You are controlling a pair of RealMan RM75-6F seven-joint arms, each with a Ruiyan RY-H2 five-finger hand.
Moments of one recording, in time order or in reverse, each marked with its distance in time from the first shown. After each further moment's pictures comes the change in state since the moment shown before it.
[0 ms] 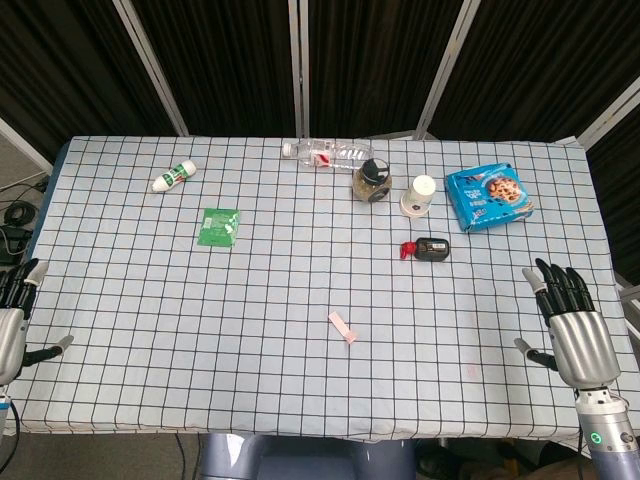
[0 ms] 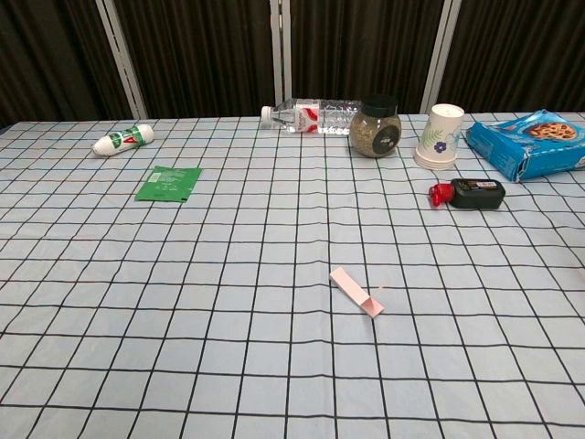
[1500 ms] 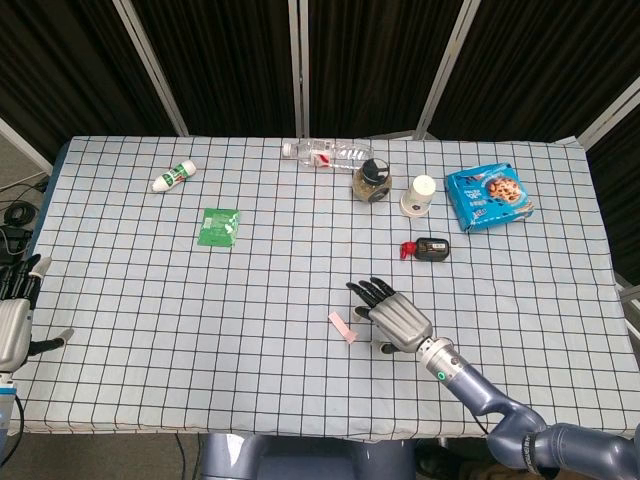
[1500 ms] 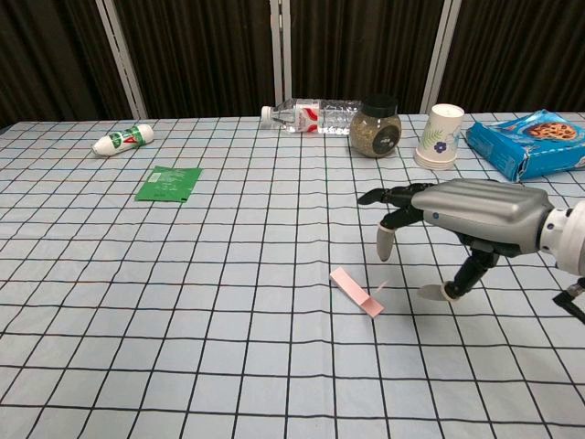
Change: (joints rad) left arm -0.038 -0.038 -0.033 0.050 -0.094 -0.074 0.052; right arm 0.461 -0.361 0.034 0.180 0.011 -0.656 -0.004
